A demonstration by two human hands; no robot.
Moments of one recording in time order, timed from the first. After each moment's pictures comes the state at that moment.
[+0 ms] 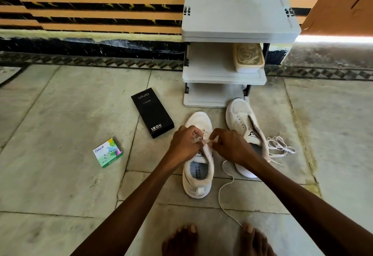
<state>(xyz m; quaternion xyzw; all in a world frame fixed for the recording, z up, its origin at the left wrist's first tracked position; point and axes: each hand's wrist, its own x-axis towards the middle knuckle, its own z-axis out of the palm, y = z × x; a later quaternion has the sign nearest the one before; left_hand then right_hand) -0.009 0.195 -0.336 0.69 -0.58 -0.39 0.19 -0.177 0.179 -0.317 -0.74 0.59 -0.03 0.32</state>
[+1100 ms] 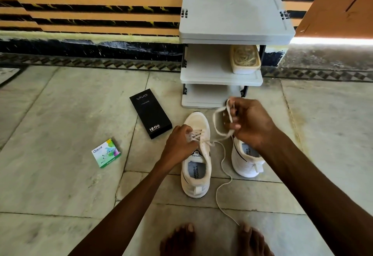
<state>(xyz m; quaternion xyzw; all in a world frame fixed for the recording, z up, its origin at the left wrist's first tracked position) -0.001 0.194 -0.347 0.70 -0.56 -0.39 0.21 -0.186 0.161 -0.230 -0.23 0.45 -0.40 0.76</state>
